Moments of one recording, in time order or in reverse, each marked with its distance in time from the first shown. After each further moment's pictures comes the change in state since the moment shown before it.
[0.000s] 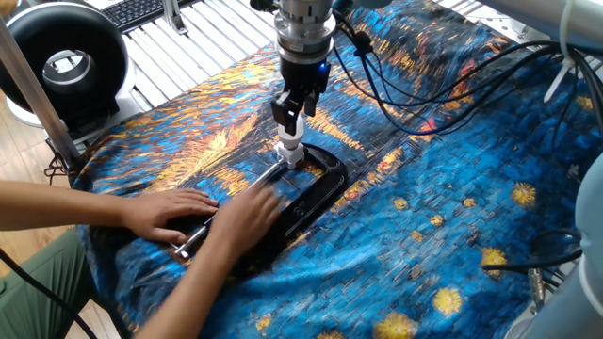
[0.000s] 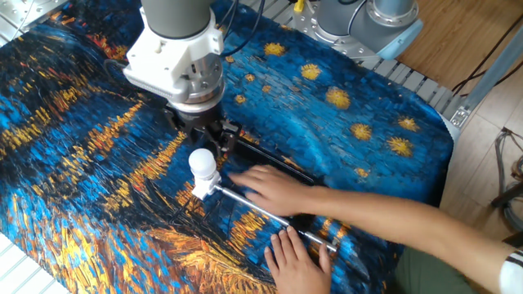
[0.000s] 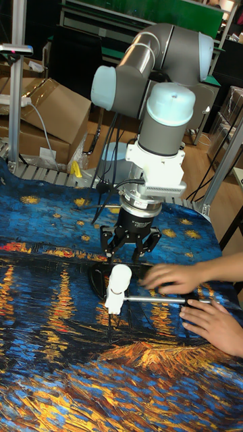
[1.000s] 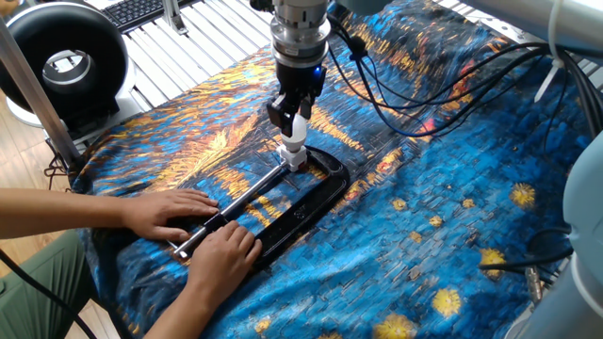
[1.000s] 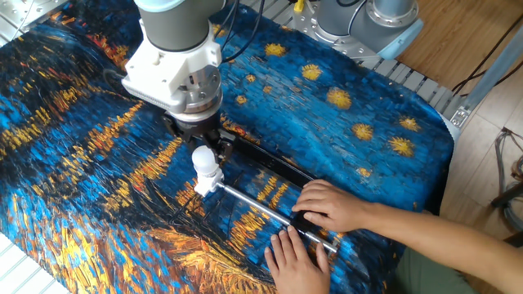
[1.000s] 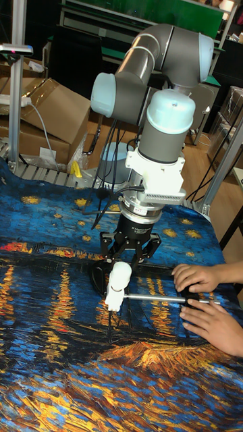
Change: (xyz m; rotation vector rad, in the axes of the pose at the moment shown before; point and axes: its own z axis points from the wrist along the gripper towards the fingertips) arm -0.006 0.000 0.010 0.000 0.003 0.011
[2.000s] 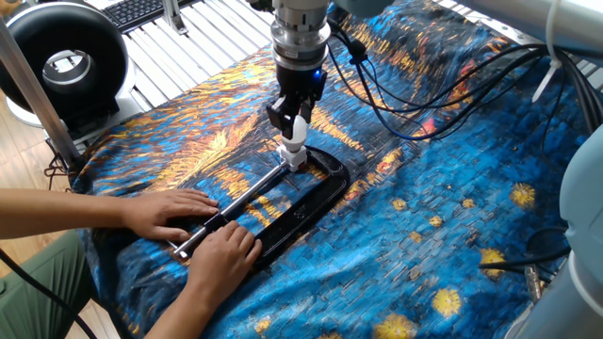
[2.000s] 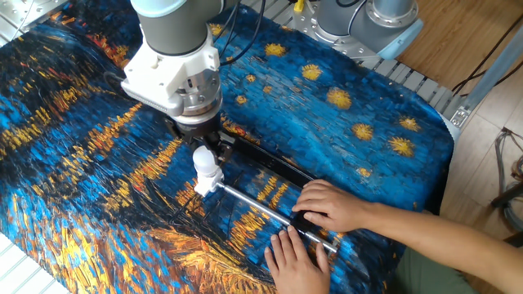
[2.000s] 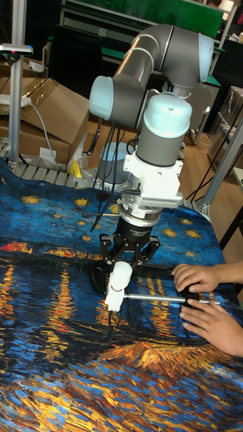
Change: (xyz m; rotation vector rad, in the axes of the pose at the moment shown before) arm -0.002 0.001 0.006 -0.013 -0.005 0.025
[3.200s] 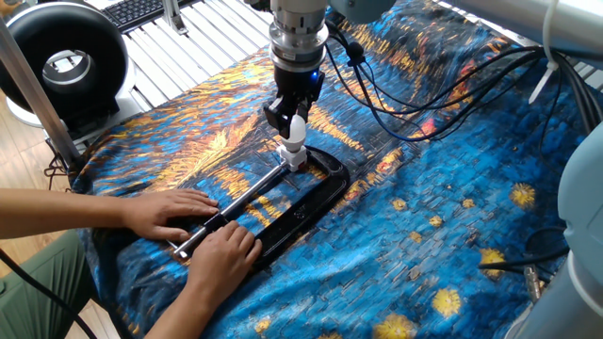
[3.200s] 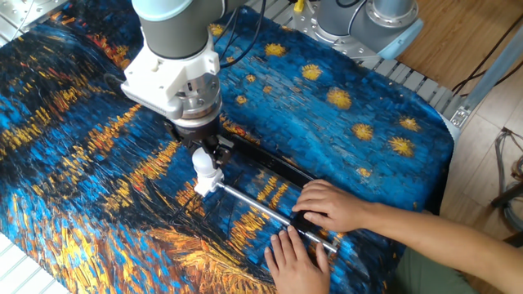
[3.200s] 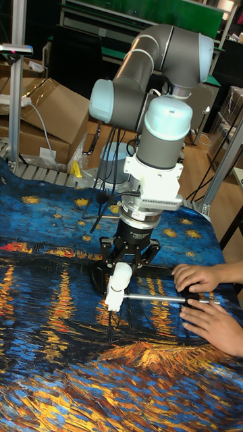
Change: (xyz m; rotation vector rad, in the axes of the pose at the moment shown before) arm -0.003 -0.002 0.004 0.013 -0.003 0.024
